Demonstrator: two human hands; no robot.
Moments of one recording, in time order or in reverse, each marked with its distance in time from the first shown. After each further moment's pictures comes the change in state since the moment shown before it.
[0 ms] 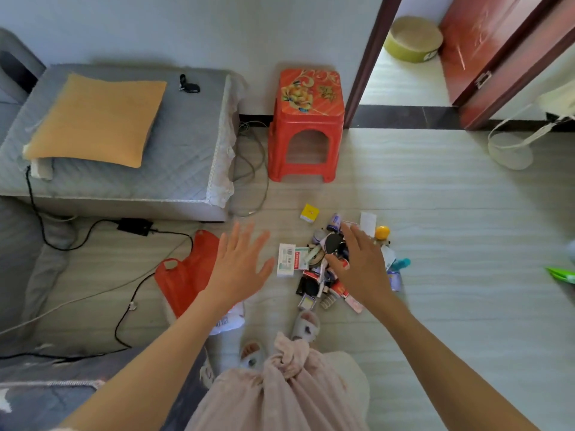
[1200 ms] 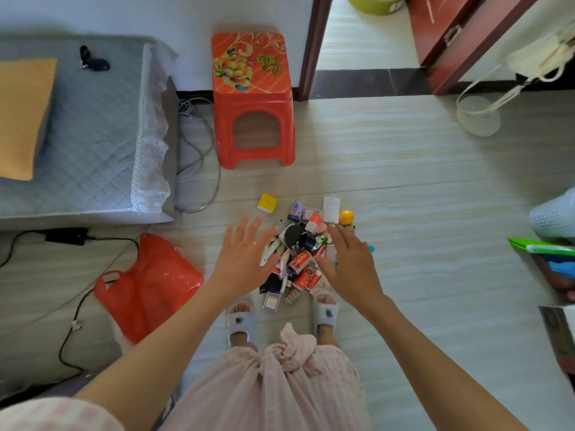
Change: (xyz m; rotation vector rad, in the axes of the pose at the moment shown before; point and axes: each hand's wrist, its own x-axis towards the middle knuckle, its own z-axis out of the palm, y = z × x) left_hand 0.155 0.118 0.069 0.048 -0.104 0.189; right_hand 0.088 0.137 -0.031 -0.020 -0.108 0.088
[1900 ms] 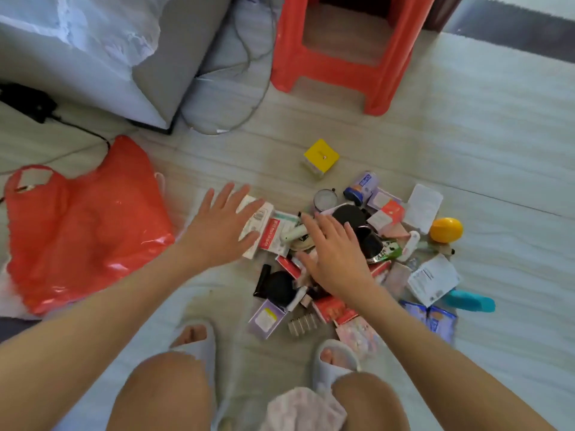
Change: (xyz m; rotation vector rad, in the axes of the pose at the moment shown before) left_hand 0.127 -0.195 0.380 0.101 0.019 -0.322; right_hand 0.215 0.136 0.385 -0.285 -0.233 -0.526
